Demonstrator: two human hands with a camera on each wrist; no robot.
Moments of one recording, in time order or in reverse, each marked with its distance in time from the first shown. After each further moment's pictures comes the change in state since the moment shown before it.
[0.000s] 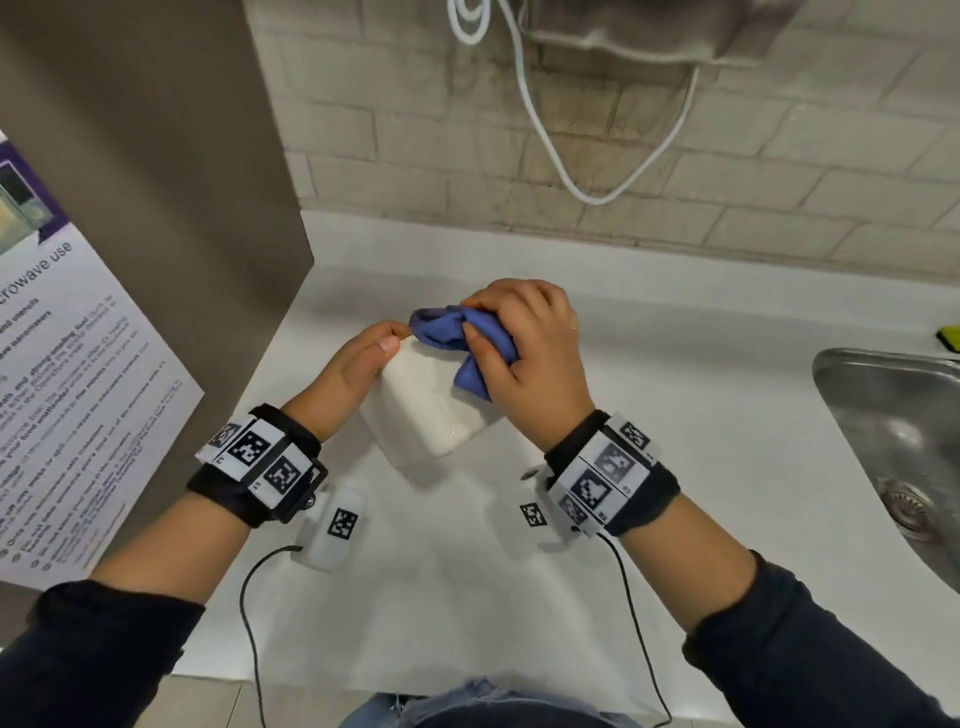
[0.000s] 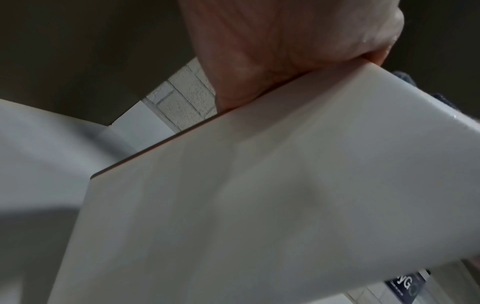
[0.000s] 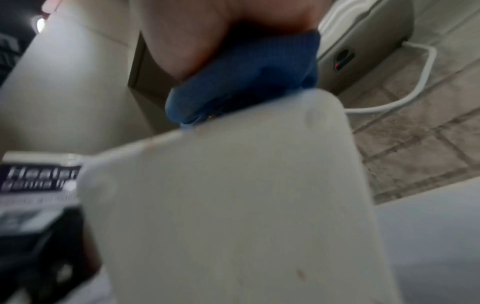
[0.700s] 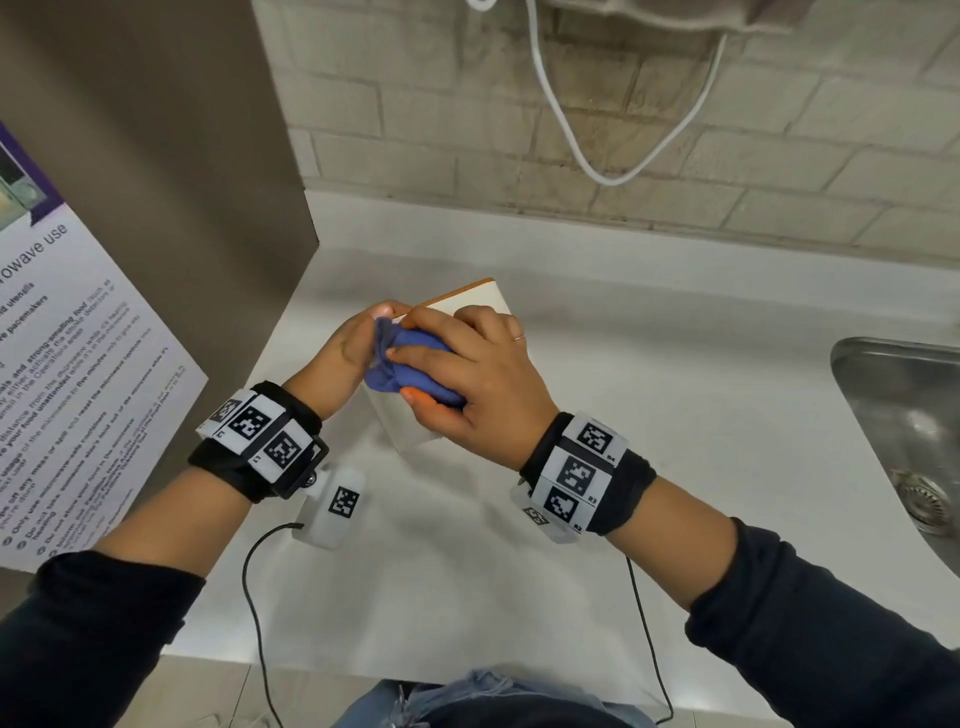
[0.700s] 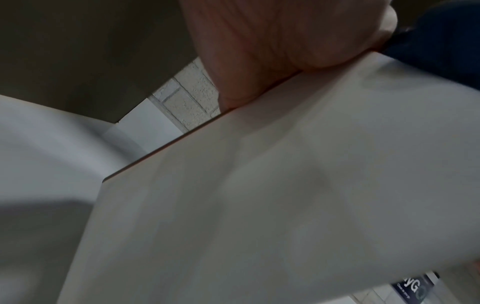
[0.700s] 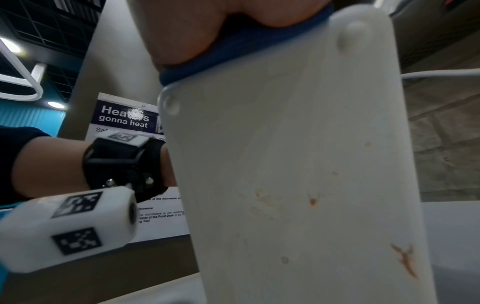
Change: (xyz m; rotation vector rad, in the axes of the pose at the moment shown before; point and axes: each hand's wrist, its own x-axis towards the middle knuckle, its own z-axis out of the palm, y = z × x) left_hand 0.012 0.003 -0.005 0.051 0.033 -0.085; right_hand -0.011 -0.013 0.030 -0.136 -0.173 -0.307
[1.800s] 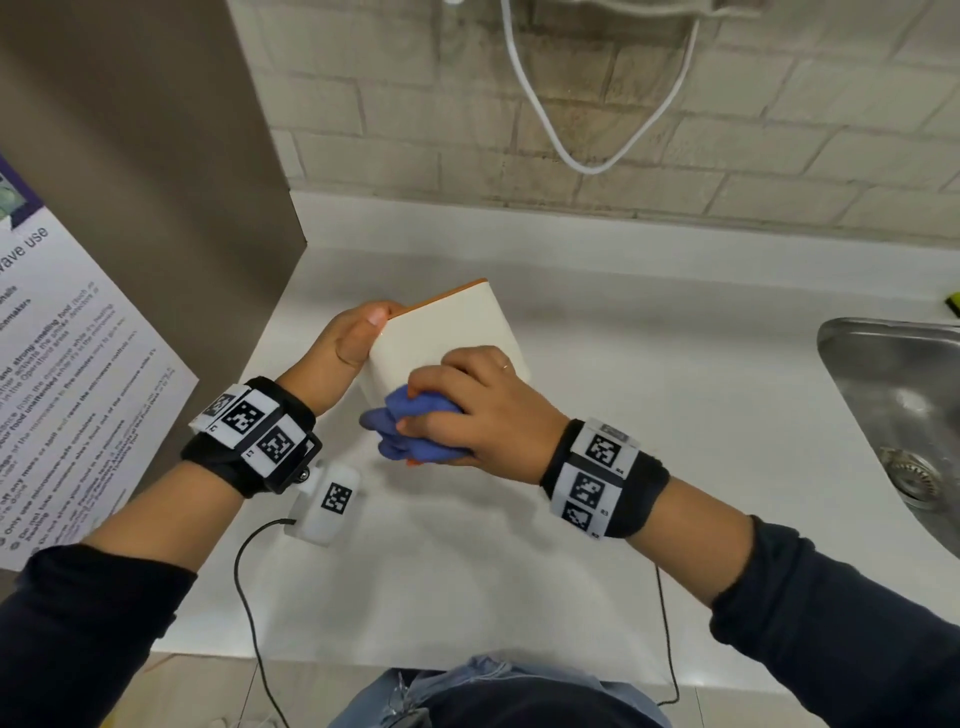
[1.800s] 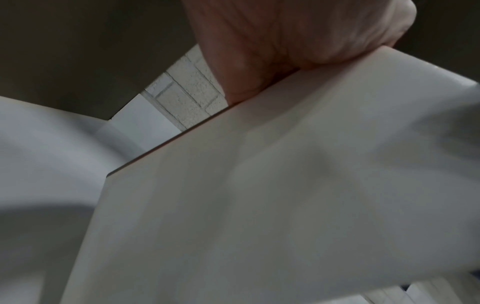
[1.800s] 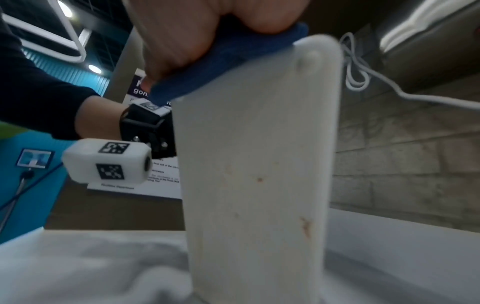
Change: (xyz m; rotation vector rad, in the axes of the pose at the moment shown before) left_hand 0.002 -0.014 0.000 0.032 -0.050 0.132; right_hand -0.037 0.017 0.005 -0.042 -0.042 -0.367
